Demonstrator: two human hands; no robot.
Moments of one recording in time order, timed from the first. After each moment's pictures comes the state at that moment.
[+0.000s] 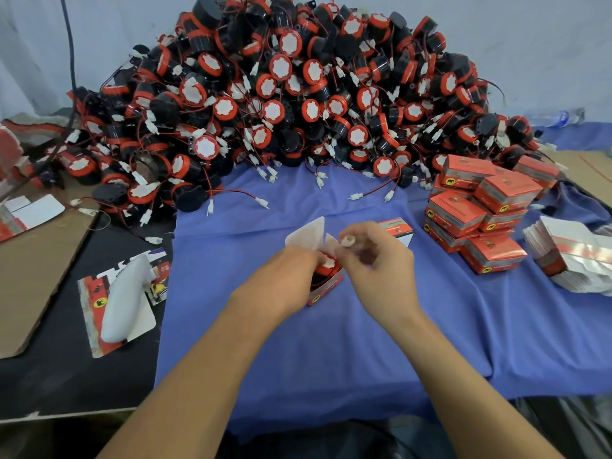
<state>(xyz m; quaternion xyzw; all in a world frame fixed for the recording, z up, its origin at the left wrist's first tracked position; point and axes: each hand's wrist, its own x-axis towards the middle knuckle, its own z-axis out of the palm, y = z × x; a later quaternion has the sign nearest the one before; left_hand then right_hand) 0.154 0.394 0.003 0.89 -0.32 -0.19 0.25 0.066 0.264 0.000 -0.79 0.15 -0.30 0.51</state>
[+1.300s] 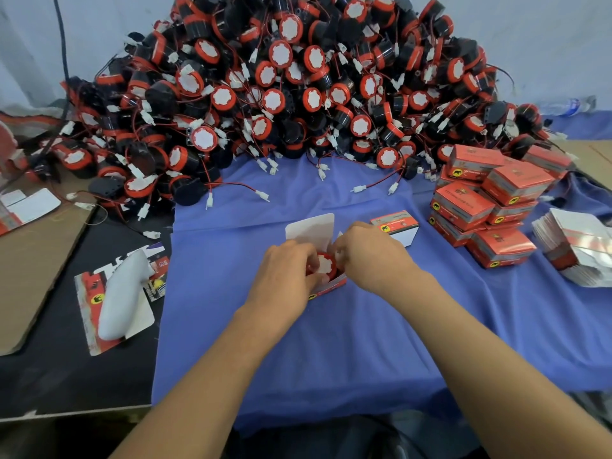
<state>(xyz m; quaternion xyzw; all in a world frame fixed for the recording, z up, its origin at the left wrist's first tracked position) 0.151 0.395 -0.023 0.90 -0.30 -0.05 0.32 0.106 0.241 0.005 -0.99 0.14 0.02 0.09</state>
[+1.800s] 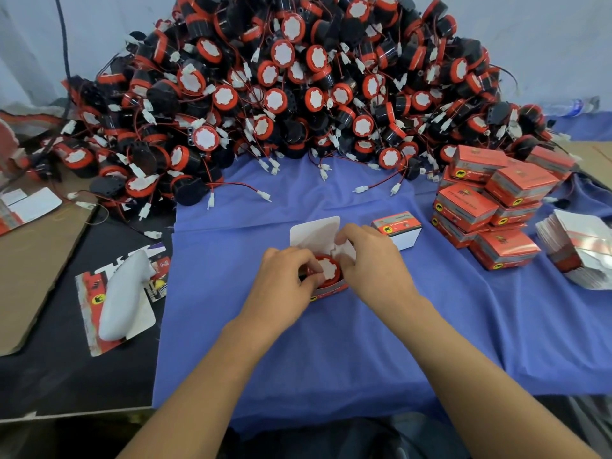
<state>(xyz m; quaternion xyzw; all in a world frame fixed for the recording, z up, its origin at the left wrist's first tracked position) 0.152 0.405 -0.038 0.87 -0.31 -0.05 0.38 0.094 0.246 -0.016 -0.96 0.16 -0.13 0.21</state>
